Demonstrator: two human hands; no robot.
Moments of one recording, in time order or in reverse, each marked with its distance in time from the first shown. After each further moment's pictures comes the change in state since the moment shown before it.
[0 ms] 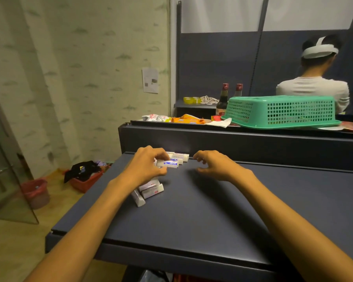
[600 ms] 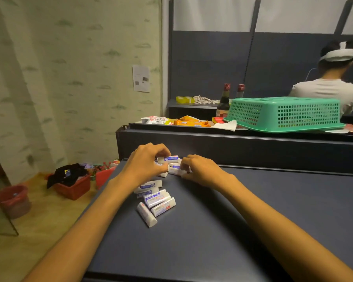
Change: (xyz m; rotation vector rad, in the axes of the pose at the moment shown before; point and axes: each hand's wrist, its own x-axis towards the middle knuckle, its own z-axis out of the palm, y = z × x) left_hand 0.042 -0.050 -0.005 -0.030 0.032 0.119; right_hand 0.067 -0.036 0.036 -0.146 0.027 -0.051
